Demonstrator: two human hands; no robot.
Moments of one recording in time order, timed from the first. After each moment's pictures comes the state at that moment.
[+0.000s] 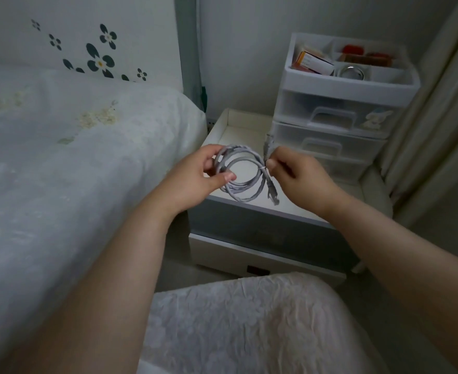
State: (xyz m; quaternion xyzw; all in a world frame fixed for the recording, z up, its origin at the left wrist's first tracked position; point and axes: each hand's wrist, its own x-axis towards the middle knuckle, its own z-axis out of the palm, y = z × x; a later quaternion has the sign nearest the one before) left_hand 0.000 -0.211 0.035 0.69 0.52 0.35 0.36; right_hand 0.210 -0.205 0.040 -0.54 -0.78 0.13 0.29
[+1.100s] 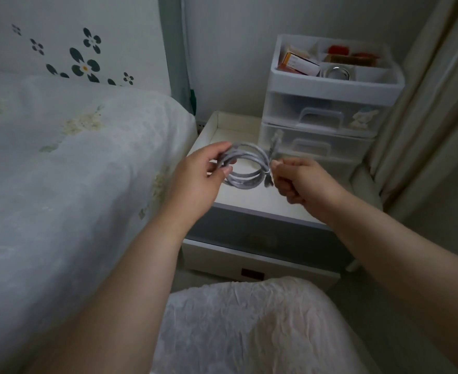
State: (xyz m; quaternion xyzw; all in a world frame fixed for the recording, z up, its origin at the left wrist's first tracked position) left_hand 0.030 -0.204 0.024 0.67 0.51 0.46 0.27; right_hand 0.222 -0.209 0.049 -0.57 -0.57 0.47 0.36
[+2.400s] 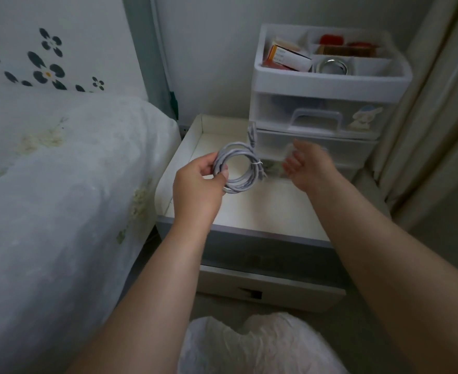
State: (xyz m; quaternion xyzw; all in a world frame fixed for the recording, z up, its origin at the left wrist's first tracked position) left_hand 0.081 -0.146 0.004 0.50 0.58 0.53 0.37; right_hand 0.275 -0.070 0.001 -0.50 -0.14 0.57 0.63
